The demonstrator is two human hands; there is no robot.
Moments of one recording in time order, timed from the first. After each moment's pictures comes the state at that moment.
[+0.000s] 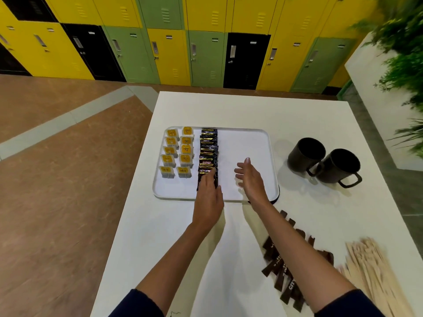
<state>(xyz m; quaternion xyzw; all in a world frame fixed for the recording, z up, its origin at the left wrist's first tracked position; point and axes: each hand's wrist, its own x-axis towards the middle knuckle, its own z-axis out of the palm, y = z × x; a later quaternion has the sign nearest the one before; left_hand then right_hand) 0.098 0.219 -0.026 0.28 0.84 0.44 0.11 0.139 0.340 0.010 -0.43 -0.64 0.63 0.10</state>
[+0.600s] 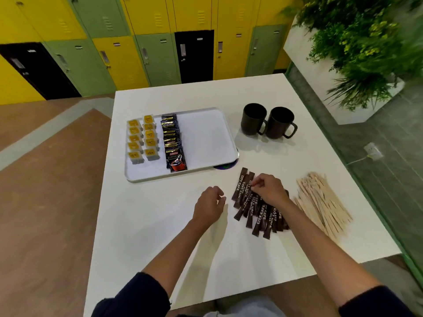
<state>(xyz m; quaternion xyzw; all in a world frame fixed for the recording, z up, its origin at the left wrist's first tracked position) 0.208 0.198 -0.039 0.39 0.83 0.31 0.26 0.333 0.342 0.008 -0.48 -0.76 0.43 0.02</state>
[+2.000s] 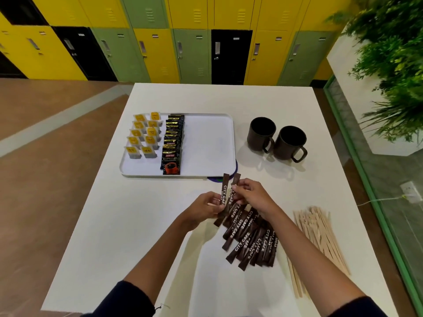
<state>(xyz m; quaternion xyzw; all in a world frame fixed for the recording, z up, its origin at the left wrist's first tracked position) 0.214 0.247 -0.020 0.15 0.67 0.51 0.52 0.301 0.401 -0.009 -0.36 -0.66 0.66 -0.01</state>
